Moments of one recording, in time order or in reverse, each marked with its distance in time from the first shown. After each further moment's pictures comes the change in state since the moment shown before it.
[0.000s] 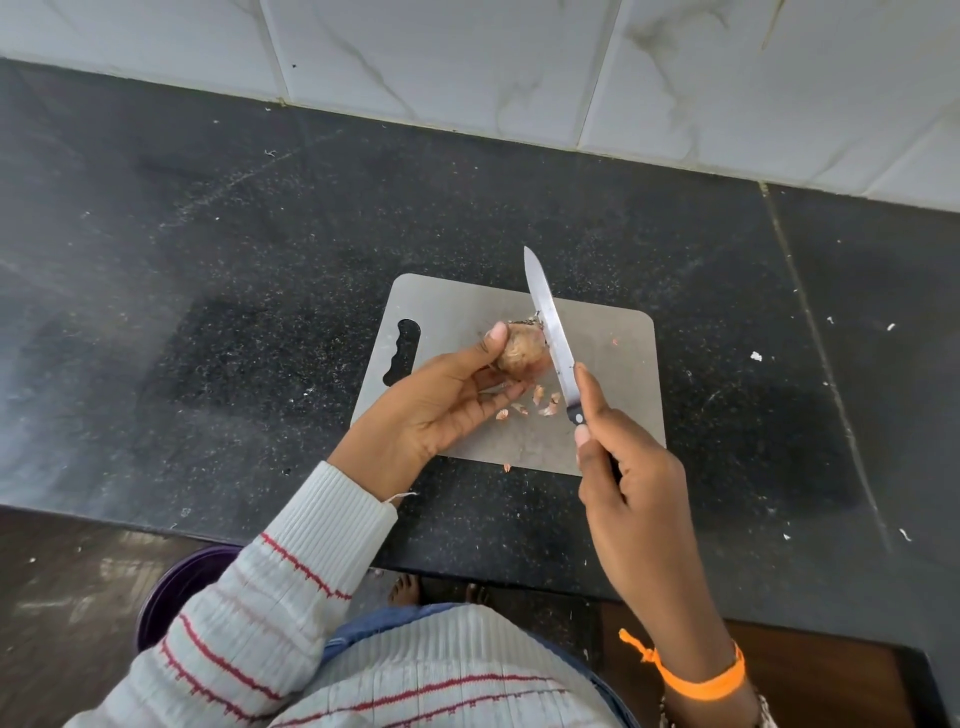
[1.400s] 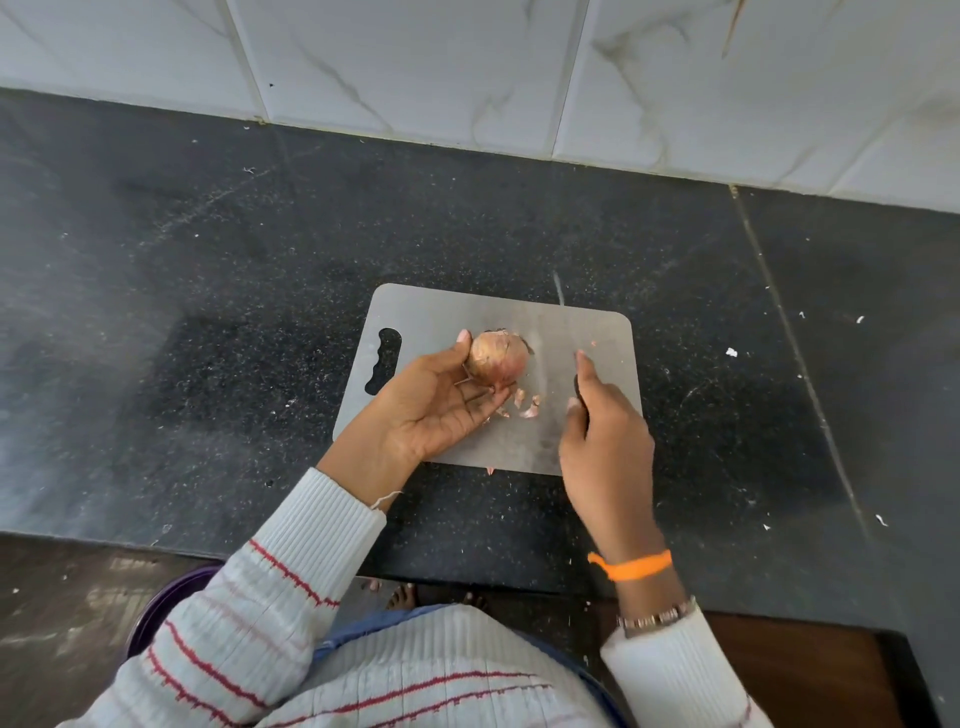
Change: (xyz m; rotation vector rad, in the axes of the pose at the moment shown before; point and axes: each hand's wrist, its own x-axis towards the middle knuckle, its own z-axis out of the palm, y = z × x) left_hand 0.001 -0.001 0.009 -0.186 0.077 -0.114; right_hand 0.034 0.052 0.017 -0.398 0.223 0.100
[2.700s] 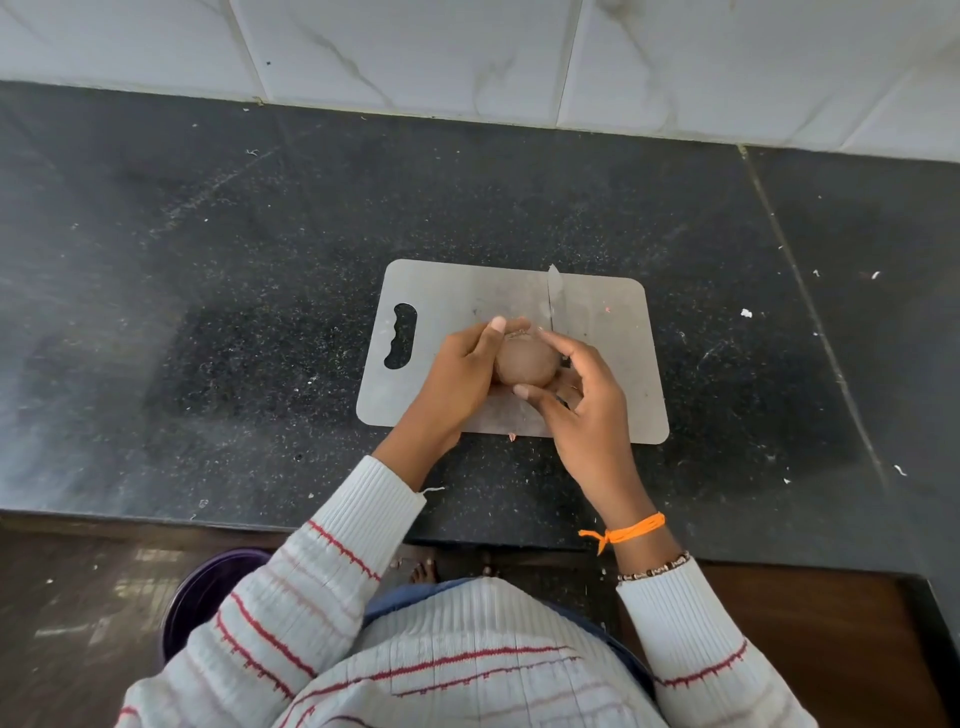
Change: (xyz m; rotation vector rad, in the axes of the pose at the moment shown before) left_hand 0.002 -0.023 -0.010 0.839 0.042 0.490; right_hand -0.013 -0.011 0.024 0.681 -0.144 0.079
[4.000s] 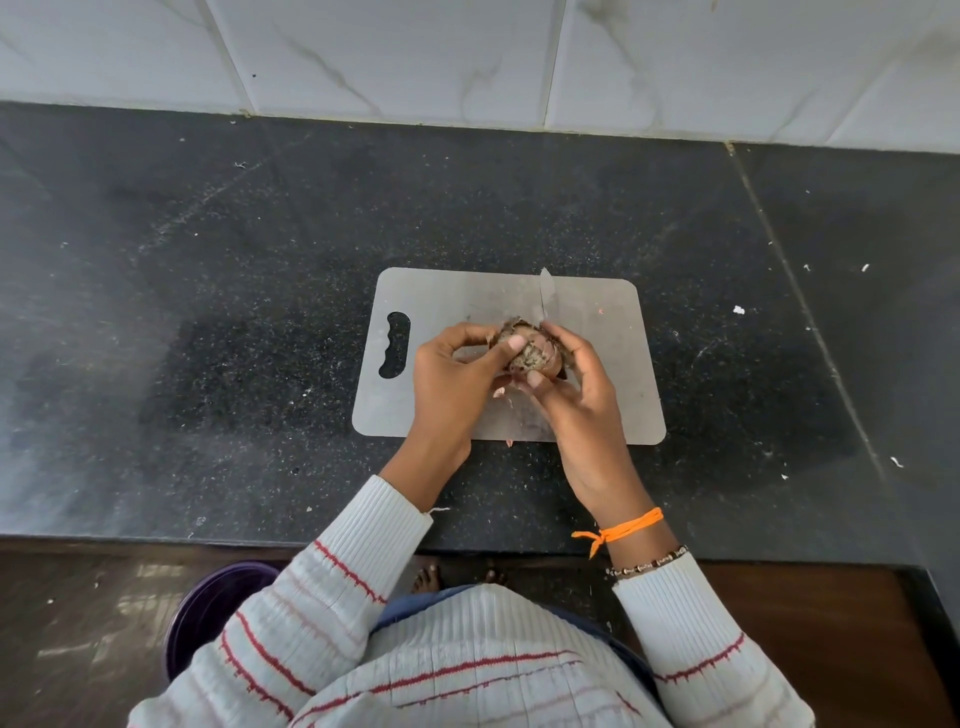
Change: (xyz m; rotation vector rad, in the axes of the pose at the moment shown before) left_hand -0.005 0.002 0.007 -0.196 0.235 0.043; right_hand 0.004 -0.003 0.001 0.398 -0.013 0.204
